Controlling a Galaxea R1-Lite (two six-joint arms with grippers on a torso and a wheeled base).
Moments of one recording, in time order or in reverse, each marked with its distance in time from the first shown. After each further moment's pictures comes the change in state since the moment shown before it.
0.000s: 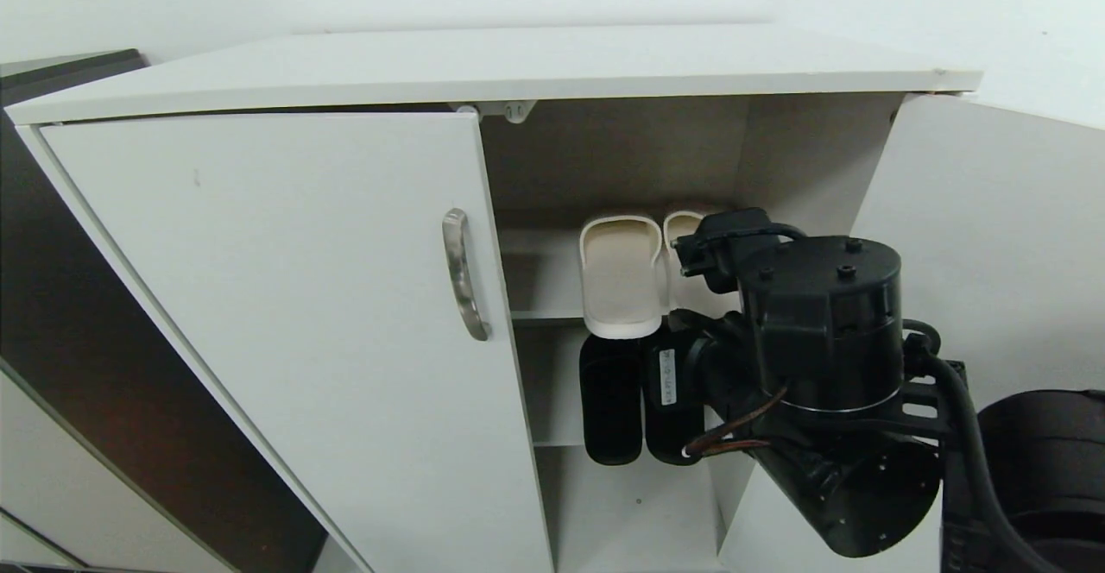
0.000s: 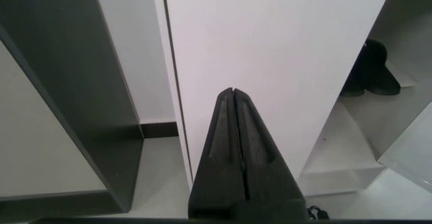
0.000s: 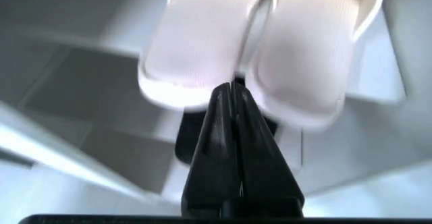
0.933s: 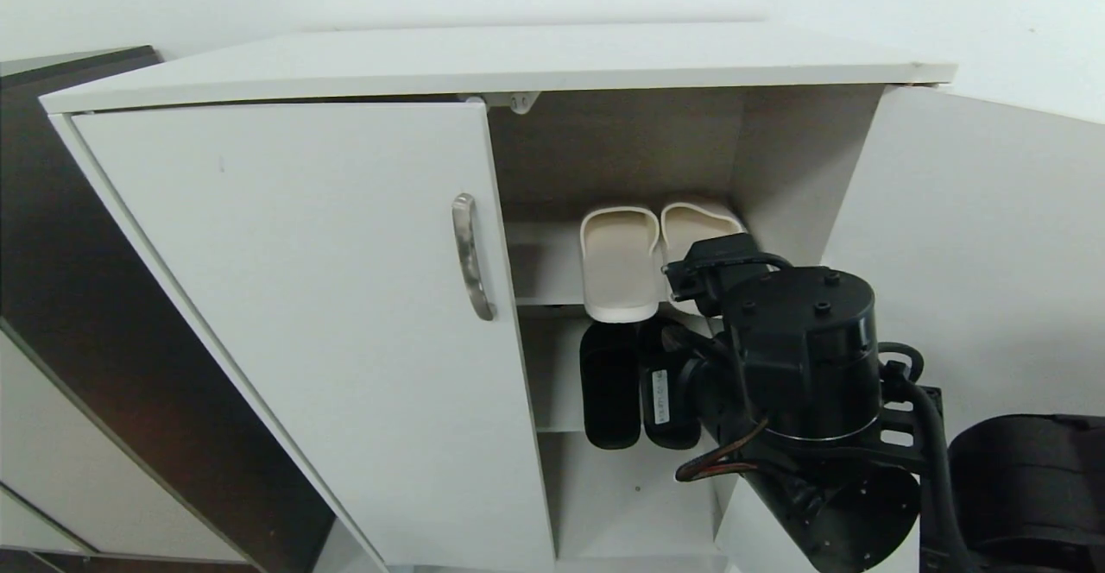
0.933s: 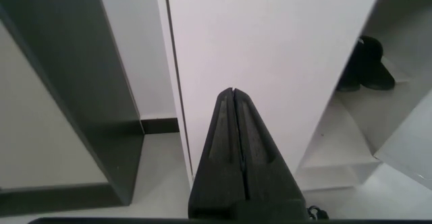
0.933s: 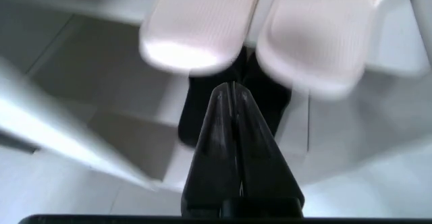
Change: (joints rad) left arm 0.000 0.000 0.000 0.000 0.000 -0.004; right arm 0.006 0.026 0.039 -0.052 0.009 0.010
